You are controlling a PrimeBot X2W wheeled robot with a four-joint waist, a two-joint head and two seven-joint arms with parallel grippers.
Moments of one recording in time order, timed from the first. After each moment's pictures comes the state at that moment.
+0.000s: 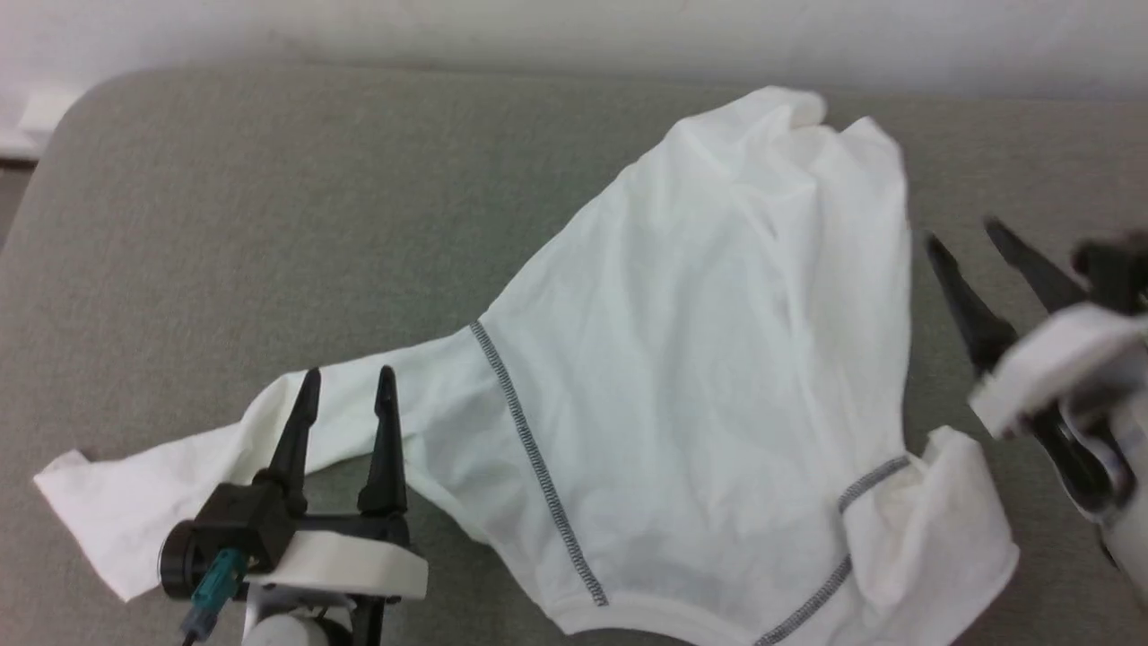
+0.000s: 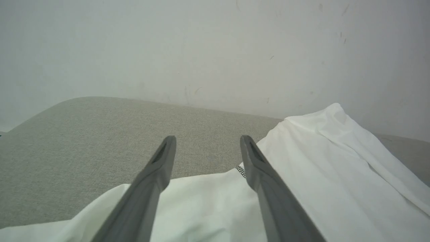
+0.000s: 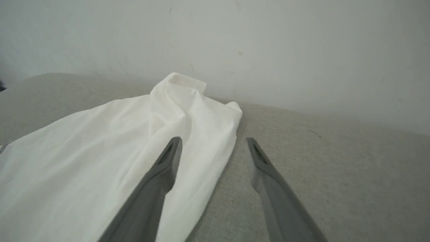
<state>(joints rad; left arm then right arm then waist) -0.03 0.06 -0.06 0.01 -0.19 -0.01 -0.26 -0.56 -0.50 0.45 0.51 0.65 0.13 -0.18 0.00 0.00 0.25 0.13</state>
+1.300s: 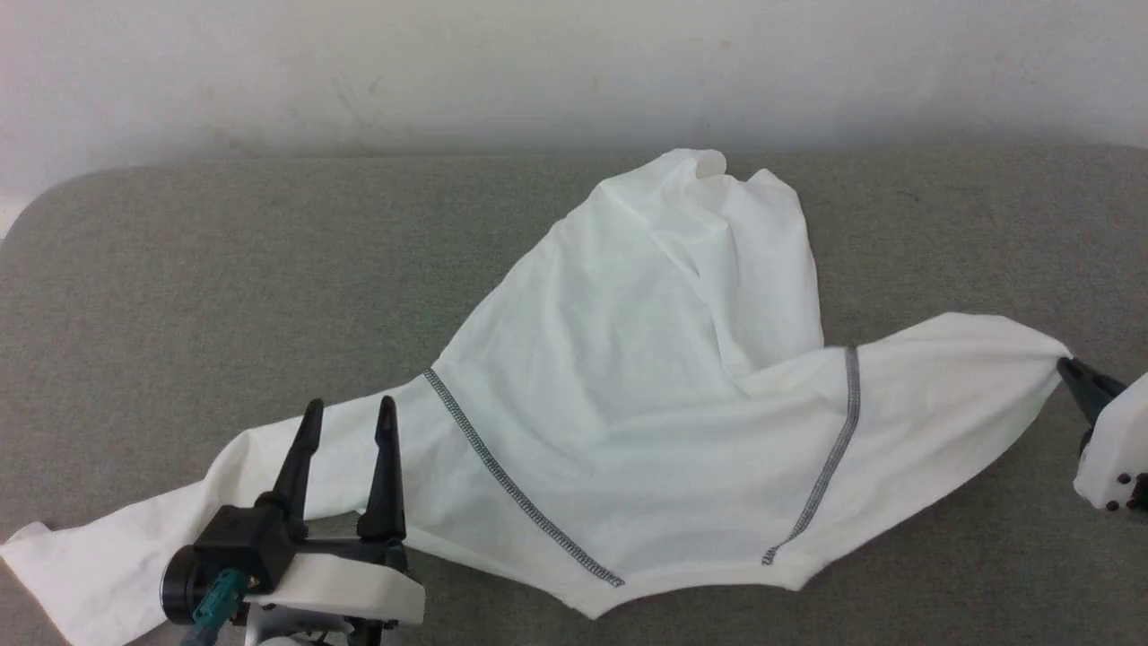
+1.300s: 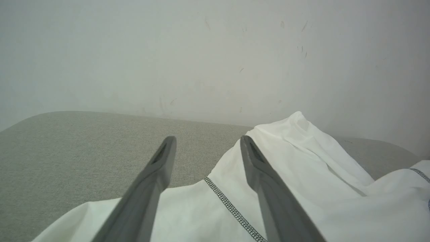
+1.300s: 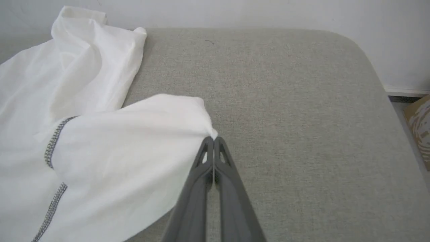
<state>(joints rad) 0.02 0.06 -0.04 0.03 -0.19 -0.03 -0.26 -0.23 -0.46 -0.03 0.22 0.50 0.13 0.45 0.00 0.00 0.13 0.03</state>
